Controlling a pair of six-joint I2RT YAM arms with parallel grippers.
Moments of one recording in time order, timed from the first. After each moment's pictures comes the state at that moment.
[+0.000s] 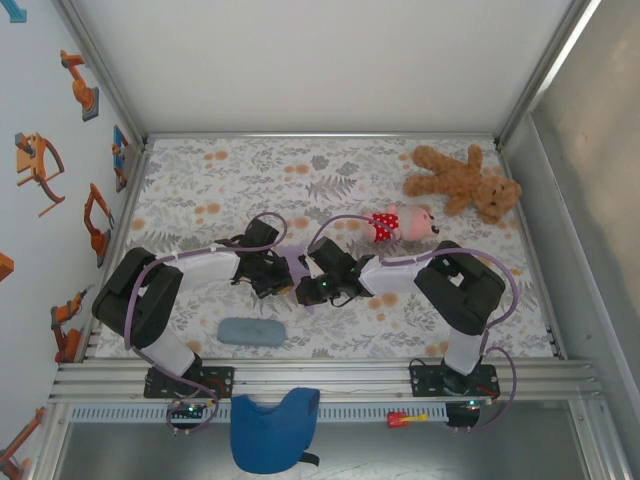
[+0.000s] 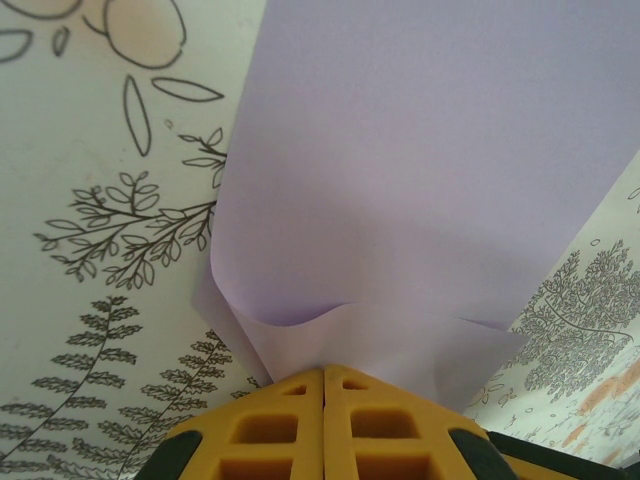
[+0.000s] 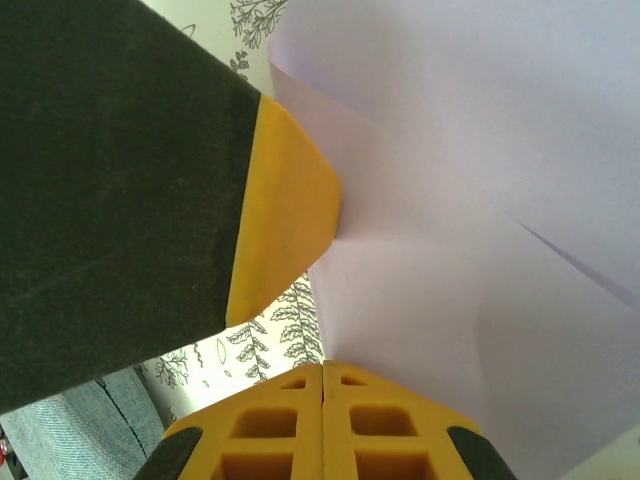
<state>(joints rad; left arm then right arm) -0.63 1.62 0.77 -0.37 0.34 -0.95 0.93 1.82 0.90 -0.03 -0.41 0.64</state>
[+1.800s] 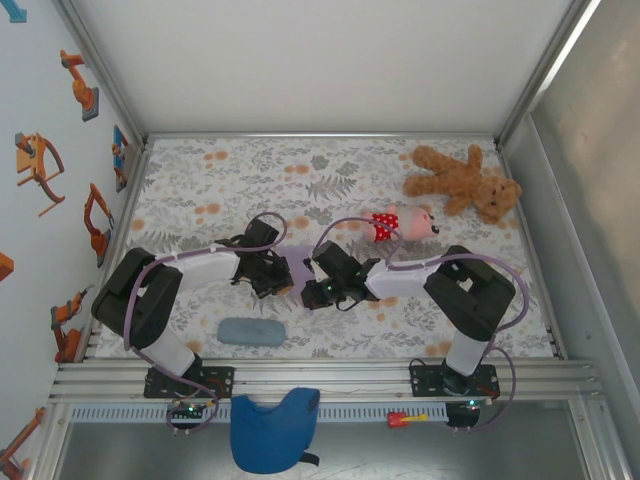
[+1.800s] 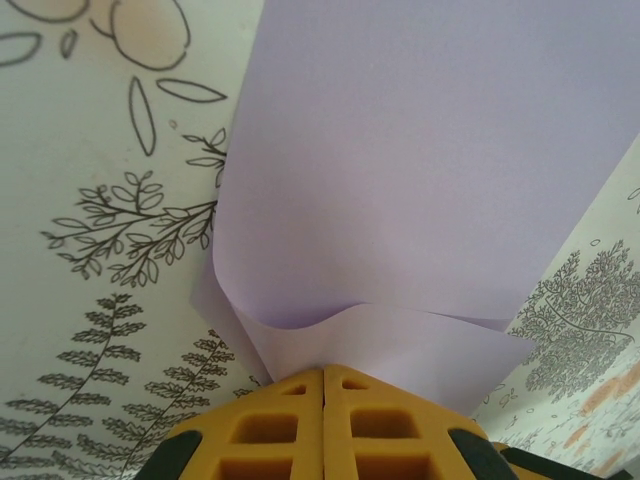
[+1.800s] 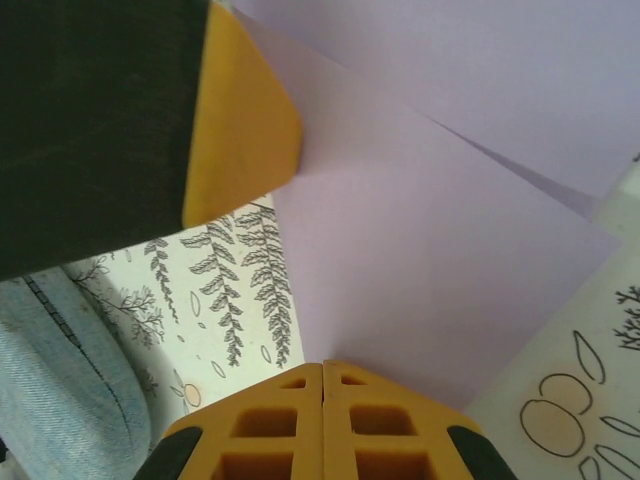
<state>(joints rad) -0.63 1.61 0.77 -0.38 0.34 -0.95 0.94 1.76 0.84 -0.05 -0.37 0.64</state>
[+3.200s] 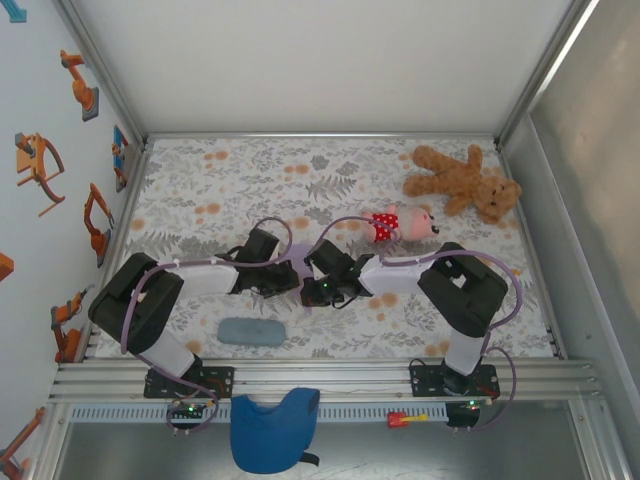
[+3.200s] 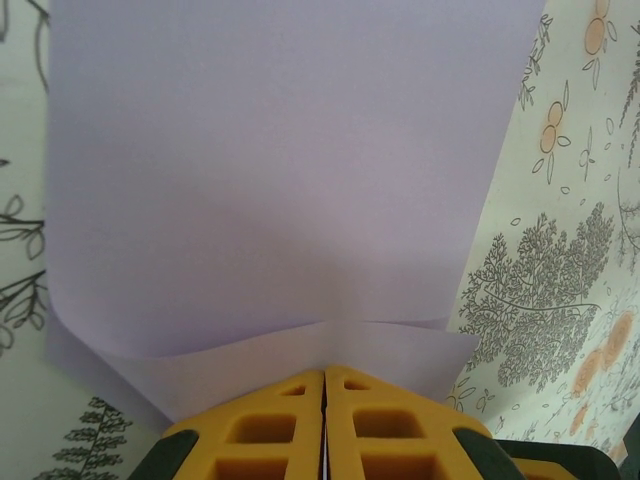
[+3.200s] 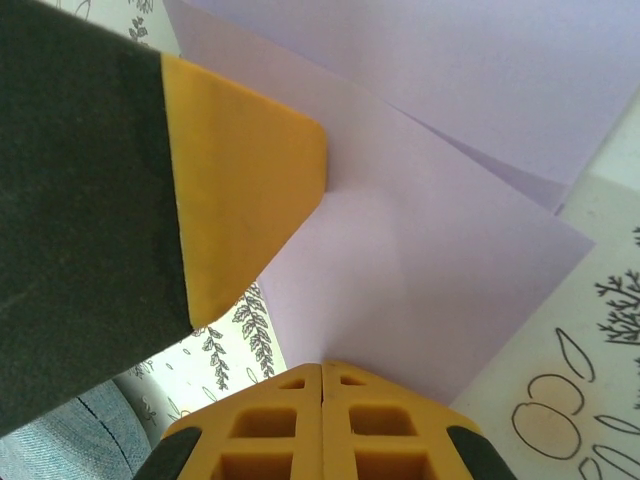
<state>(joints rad) -0.66 1.59 0.63 -0.07 0.33 -0.85 0.94 1.81 0.91 -0.15 -0.35 0.75</state>
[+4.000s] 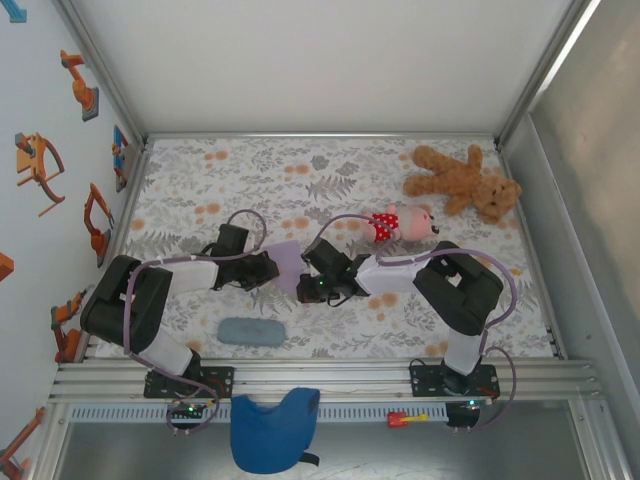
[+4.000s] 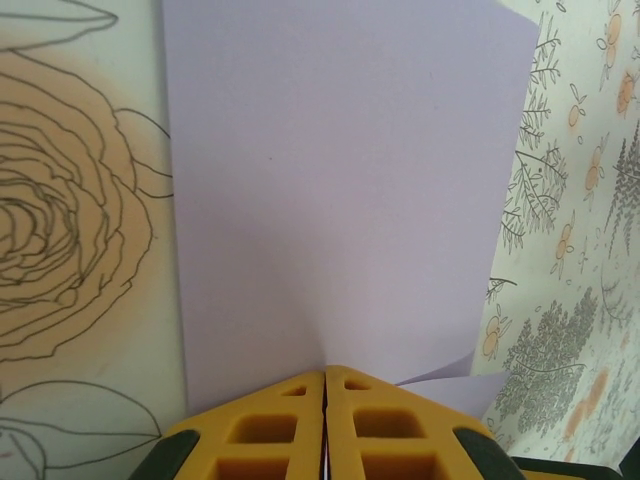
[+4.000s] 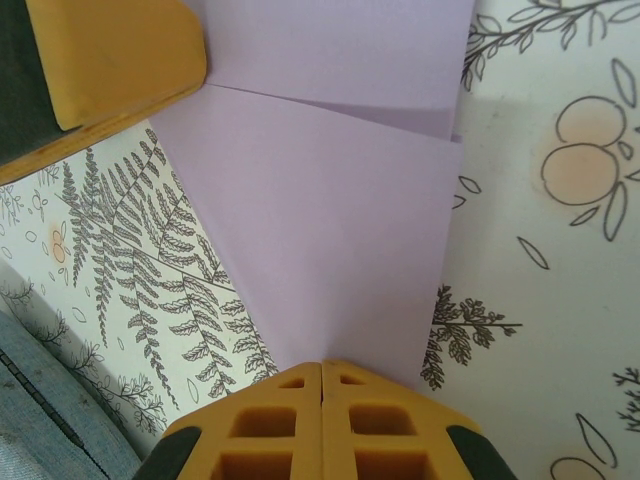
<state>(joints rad) -0.43 1.56 0.57 -0.01 0.43 -0.75 0.95 1.83 0.93 -0.10 -0.30 0.77</state>
